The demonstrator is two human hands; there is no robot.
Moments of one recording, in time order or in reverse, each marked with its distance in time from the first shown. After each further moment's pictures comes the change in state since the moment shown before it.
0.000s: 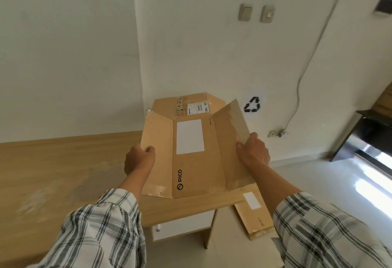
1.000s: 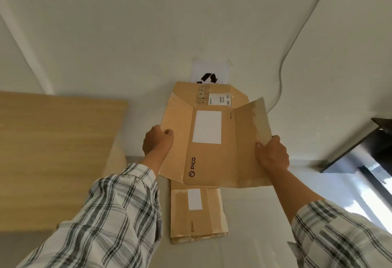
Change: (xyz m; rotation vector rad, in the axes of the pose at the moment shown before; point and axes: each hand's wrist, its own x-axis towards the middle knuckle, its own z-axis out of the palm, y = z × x) left_hand -0.094 0.319 0.529 0.060 -0.028 -0.052; right_hand 0.484 0.398 -0.067 -0.049 -0.130 0.055
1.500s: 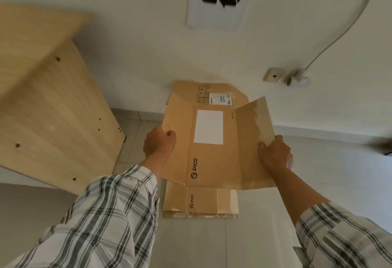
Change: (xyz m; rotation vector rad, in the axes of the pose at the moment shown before) left_hand 0.038 -0.167 0.313 0.136 0.047 -0.199; right_hand 0.151 0.194 0.287 -0.087 -0.211 -0.010
